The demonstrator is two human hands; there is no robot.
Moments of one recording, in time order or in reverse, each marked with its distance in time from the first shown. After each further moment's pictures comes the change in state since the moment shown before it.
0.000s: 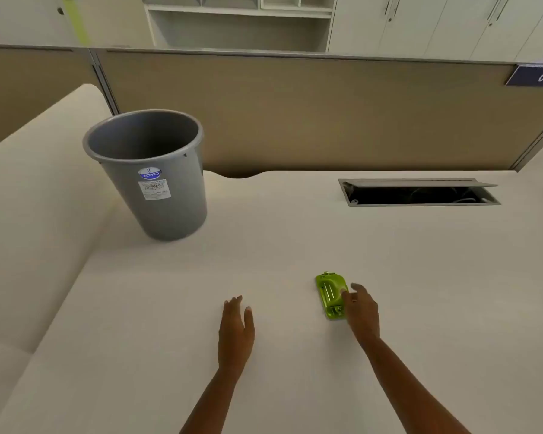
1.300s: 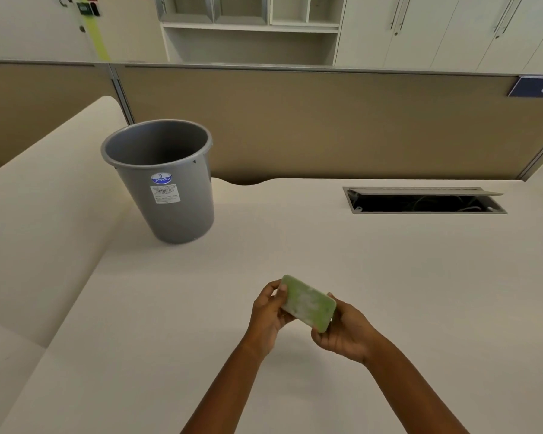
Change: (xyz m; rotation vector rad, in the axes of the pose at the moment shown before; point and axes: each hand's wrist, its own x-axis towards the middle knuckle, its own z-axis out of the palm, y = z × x) left_hand -0.002 0.071 -0.001 -1.030 -0.382 -0.143; right_hand -0.048 -0.044 -0.025 1.060 -0.801 0.699
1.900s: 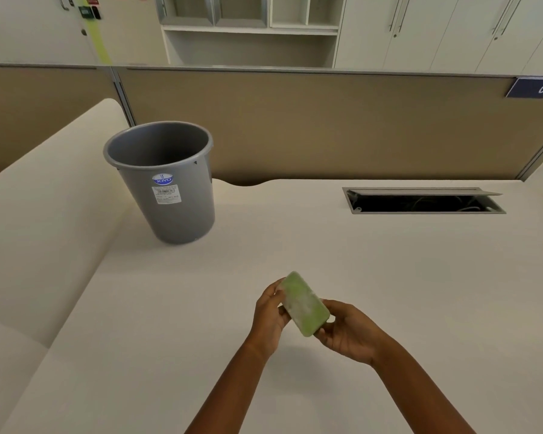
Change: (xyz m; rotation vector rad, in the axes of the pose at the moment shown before) left_hand -0.007 0.000 0.007 -0.070 0.042 -0.018; right_hand -0.010 -0.001 -0.005 -0.226 -0.041 -0.042
